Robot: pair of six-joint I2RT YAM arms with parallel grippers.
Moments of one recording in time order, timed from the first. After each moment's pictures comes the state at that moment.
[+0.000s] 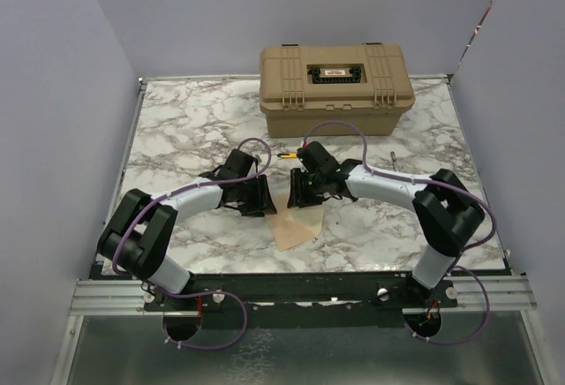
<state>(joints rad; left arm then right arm) -0.51 1.52 0.73 -0.25 0.33 -0.66 0.79 1.77 1.08 -0.31 -0.17 0.65</state>
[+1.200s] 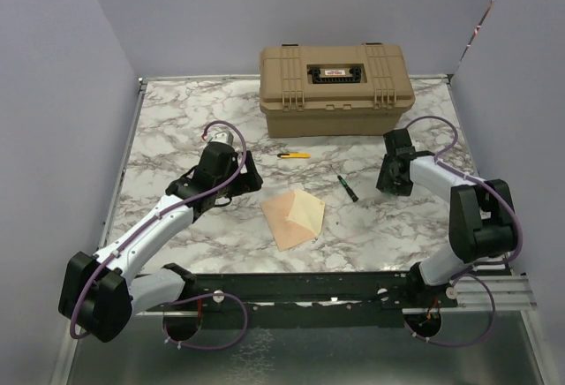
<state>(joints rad) -0.50 1.11 0.76 -0.37 -0.06 -0.63 0.17 1.57 0.86 -0.49 0.29 0.44</state>
